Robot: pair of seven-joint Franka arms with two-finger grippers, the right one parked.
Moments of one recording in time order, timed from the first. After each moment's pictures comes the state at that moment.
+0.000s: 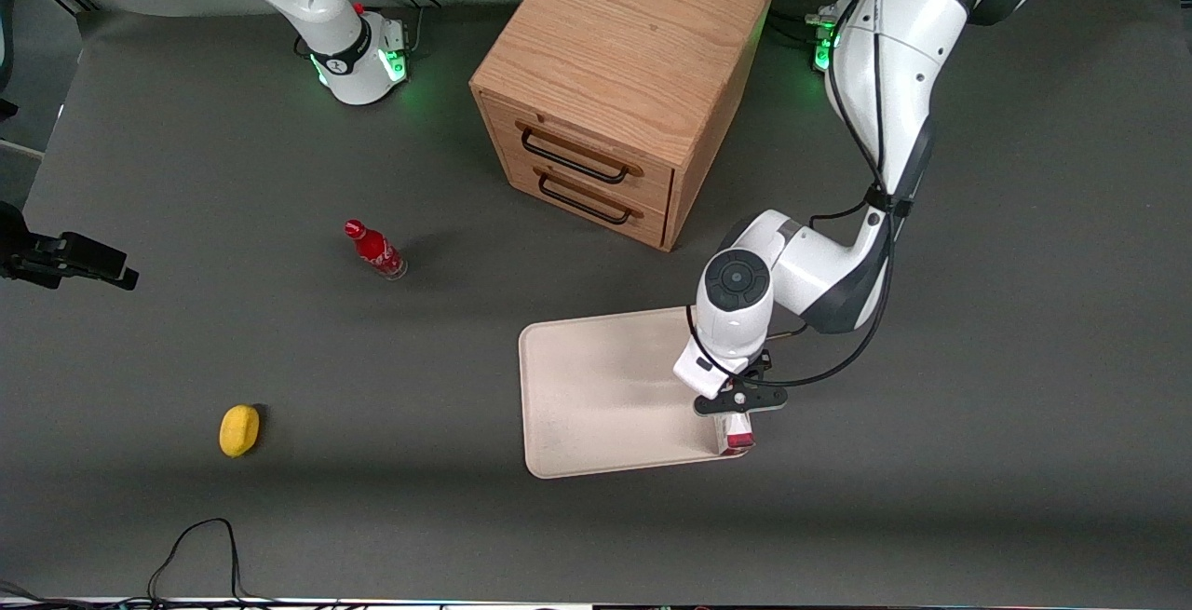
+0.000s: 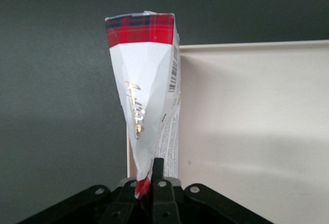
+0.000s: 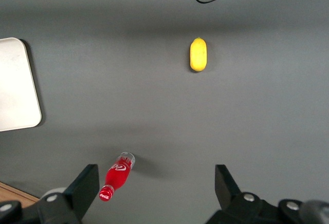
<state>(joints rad) -0.42 0.78 -0.11 -1.42 0.30 2.25 -0.78</state>
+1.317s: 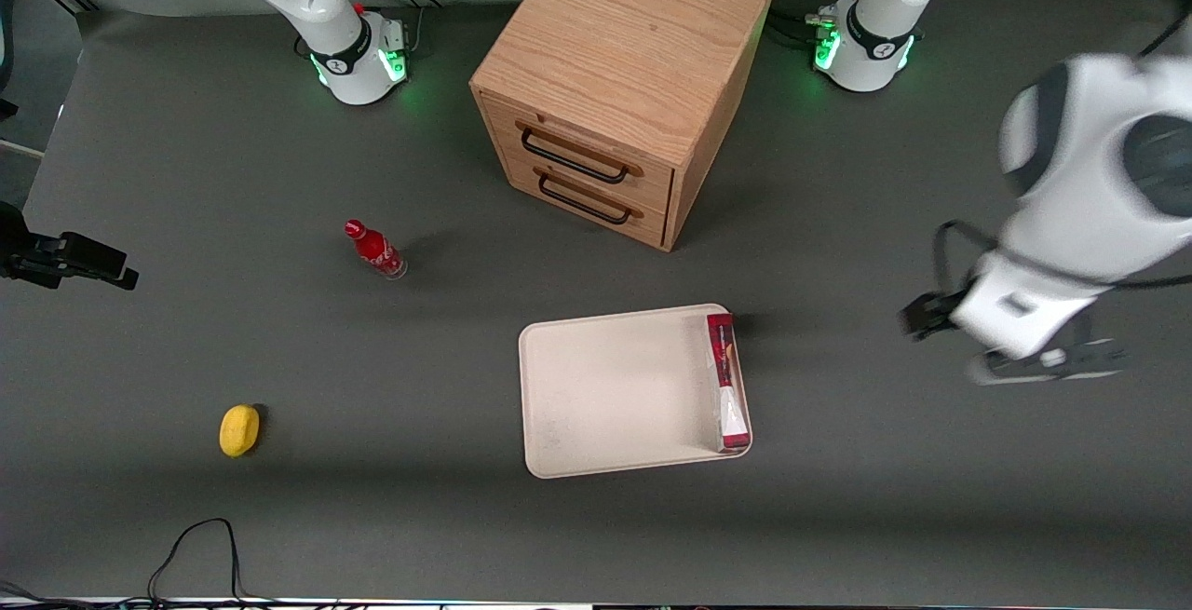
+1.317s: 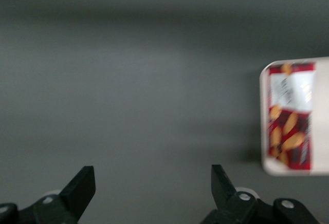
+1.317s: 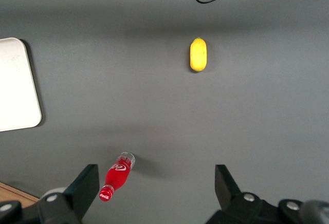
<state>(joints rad) -0.23 0.24 0.11 -1.47 0.08 1.74 -0.17</state>
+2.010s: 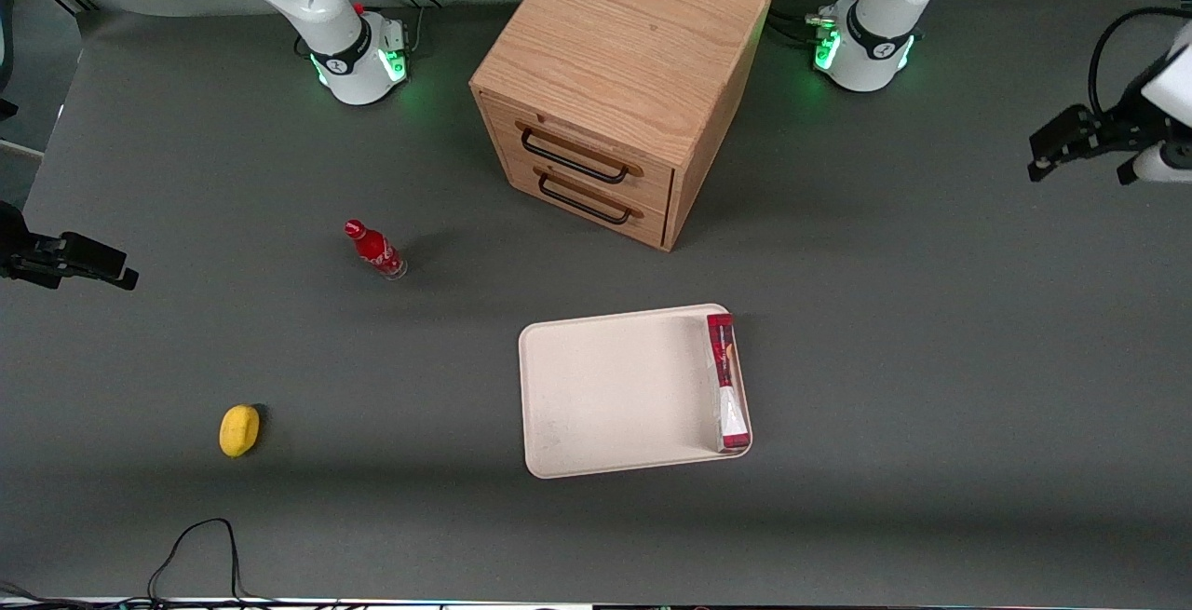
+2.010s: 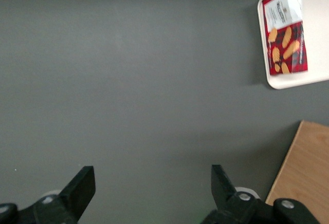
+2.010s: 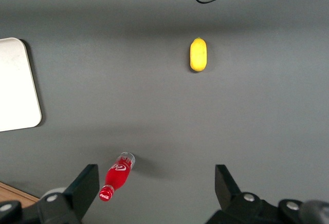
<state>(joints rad) -0.10 -0.20 0.08 -1.82 0.02 1.64 0.06</state>
